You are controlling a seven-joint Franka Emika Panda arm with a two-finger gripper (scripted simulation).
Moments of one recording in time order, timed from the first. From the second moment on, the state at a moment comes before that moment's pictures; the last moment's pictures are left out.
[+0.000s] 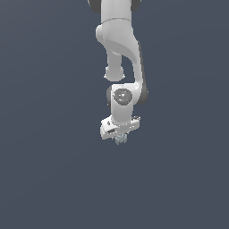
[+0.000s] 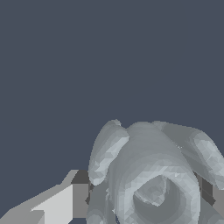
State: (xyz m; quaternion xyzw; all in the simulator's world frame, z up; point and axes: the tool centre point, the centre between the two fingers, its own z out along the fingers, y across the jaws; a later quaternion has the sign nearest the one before) arm -0.003 0.030 0.042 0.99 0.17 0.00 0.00
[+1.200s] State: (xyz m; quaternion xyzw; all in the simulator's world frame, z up) arm -0.051 -0.022 0.183 0.99 0.17 0.00 0.00
